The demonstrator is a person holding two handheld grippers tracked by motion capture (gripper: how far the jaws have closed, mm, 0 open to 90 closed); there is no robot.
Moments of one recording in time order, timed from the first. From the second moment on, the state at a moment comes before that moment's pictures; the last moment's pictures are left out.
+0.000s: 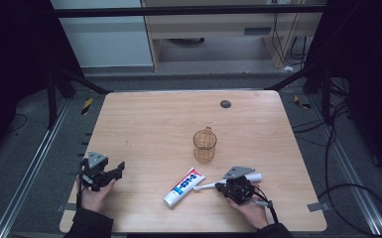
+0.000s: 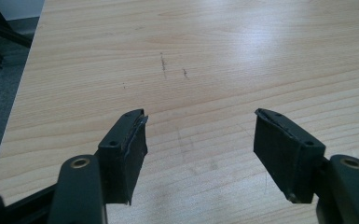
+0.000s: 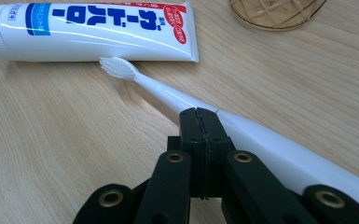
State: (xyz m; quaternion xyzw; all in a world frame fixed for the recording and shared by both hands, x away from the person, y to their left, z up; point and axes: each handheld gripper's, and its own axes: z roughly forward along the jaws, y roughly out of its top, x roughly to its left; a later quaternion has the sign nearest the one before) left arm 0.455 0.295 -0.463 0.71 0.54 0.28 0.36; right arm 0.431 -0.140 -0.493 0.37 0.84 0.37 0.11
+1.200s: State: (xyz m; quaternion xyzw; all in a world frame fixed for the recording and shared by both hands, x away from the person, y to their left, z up) left arm 0.456 0.295 -0.464 0.71 0.53 0.28 0.36; right arm 0.460 -0.230 -0.482 0.48 0.78 0.34 0.20
